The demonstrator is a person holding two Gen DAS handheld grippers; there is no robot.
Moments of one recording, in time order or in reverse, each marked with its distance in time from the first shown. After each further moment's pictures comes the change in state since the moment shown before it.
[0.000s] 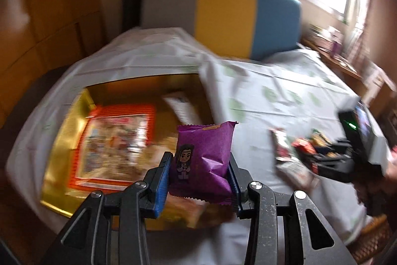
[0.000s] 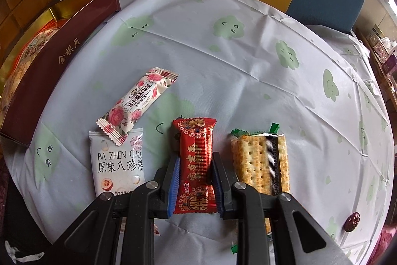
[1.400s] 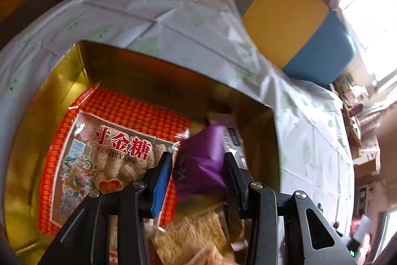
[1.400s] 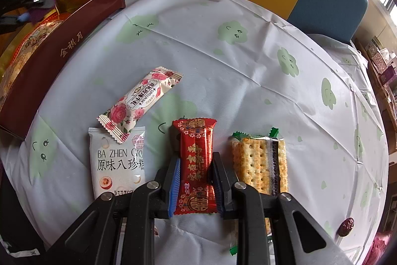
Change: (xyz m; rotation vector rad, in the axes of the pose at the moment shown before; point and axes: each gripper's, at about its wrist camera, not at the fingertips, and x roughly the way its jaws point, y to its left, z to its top) left arm 0.137 0.103 0.075 -0.437 0.246 -0.116; right arm 0.000 0.004 -0.002 -0.039 -0.013 -0.031
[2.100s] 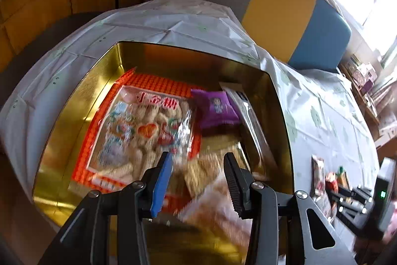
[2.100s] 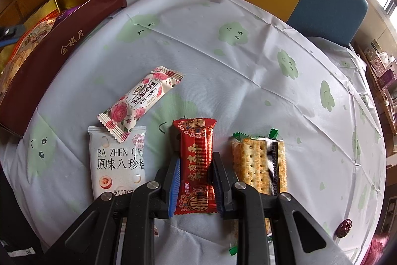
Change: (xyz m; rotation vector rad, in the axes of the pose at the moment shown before) left arm -0.063 0.001 -0.092 0.154 -0.134 0.138; right arm -0.001 0.002 -0.002 -0.011 -0.007 -0.017
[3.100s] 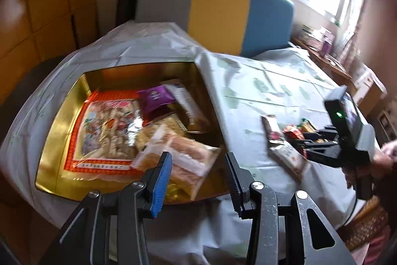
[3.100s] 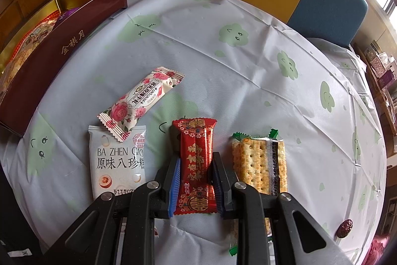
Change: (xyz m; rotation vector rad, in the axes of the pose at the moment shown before) left arm -0.062 -0.060 -0.065 0.294 -0.110 -0.129; right arm -0.001 0.000 0.000 -0.001 -0.005 -0.003
